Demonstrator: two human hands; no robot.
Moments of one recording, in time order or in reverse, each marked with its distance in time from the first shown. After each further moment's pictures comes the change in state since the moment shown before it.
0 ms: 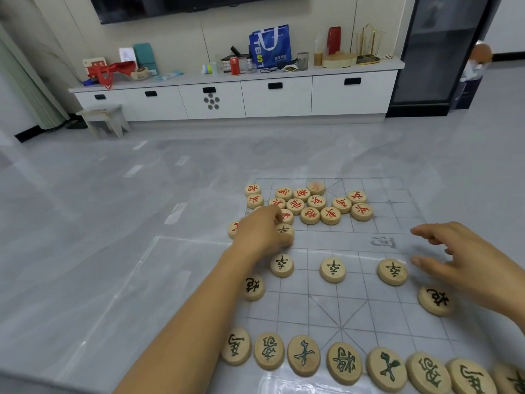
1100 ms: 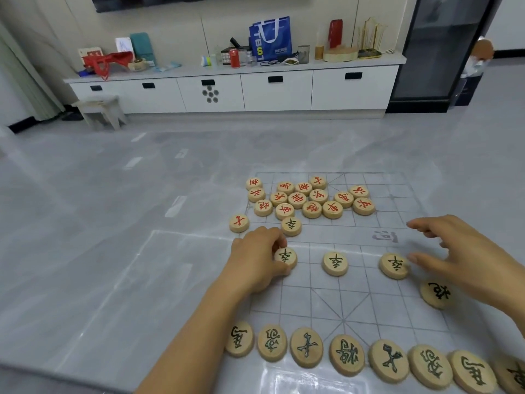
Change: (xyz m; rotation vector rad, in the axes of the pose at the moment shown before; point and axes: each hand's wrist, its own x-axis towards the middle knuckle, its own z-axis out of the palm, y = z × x) left_hand -0.052 -0.010 0.003 0.011 -0.116 0.053; right_hand -0.002 -0.012 0.002 -0.026 0.033 -0.055
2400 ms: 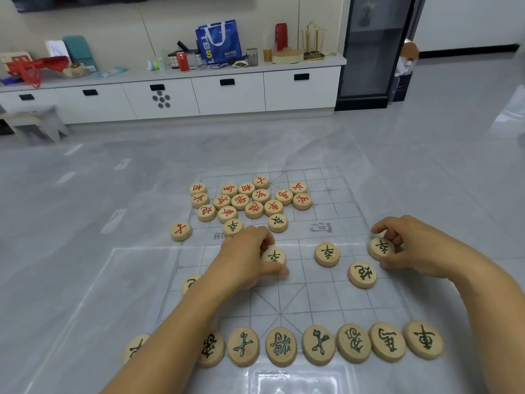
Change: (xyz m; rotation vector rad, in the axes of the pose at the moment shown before) left_hand 0.018 0.050 0.031 -0.006 -0.054 0.167; right_hand -0.005 0.044 -0.027 0.012 -0.290 0.249
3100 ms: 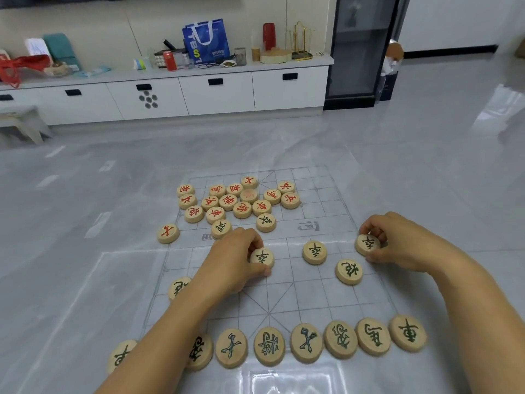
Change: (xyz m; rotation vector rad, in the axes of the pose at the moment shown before) left_hand -0.003 0.000 0.004 -0.009 0.034 0.021; right_hand 0.001 -0.001 0.002 0.007 0.025 0.014
